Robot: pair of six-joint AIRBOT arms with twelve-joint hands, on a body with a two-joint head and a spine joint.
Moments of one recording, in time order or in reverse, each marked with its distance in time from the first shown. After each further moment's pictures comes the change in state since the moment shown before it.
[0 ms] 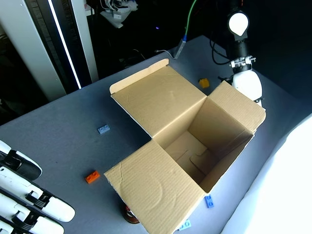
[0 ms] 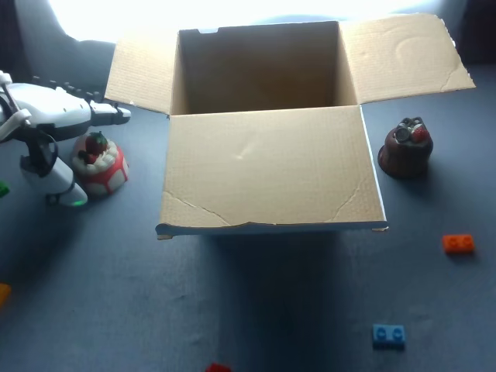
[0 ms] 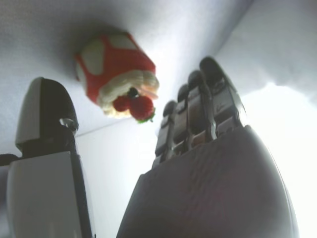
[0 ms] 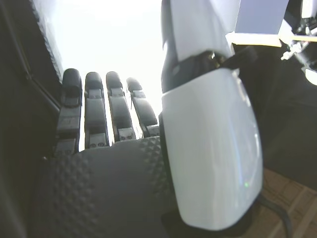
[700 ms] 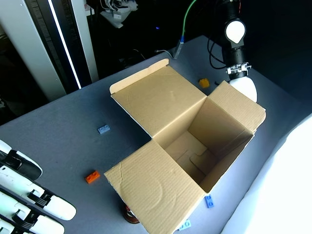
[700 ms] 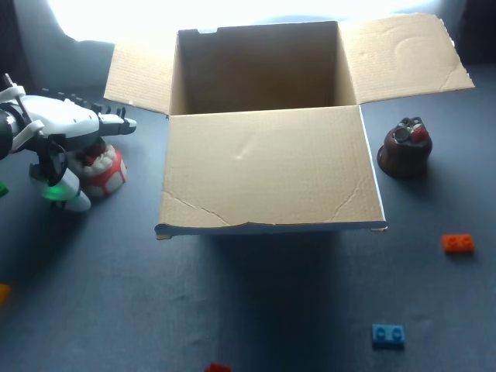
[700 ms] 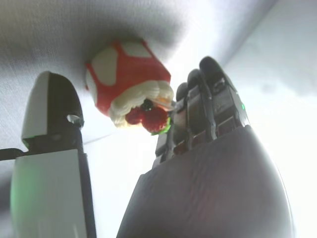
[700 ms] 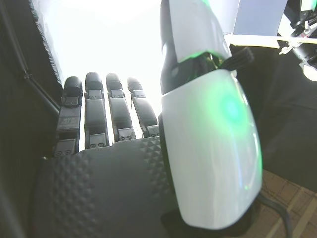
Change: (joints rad) left arm 0.033 -0.039 0.025 -0.021 0.025 -0.003; right arm 0.004 0.000 0.000 -0.003 0.001 -0.002
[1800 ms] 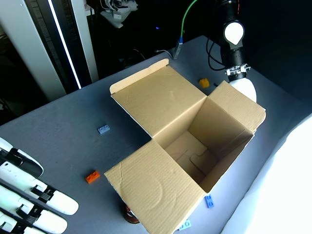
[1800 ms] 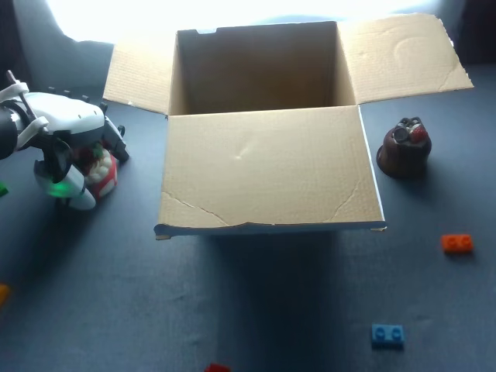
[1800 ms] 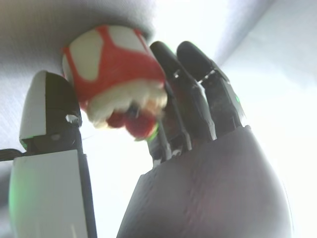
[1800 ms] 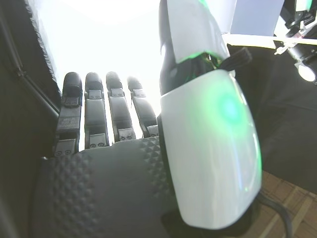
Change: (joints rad) left arm -0.005 0.000 -0.013 -0.013 0.003 -0.004; right arm 0.000 0.000 -0.011 -0.011 0.010 -0.018
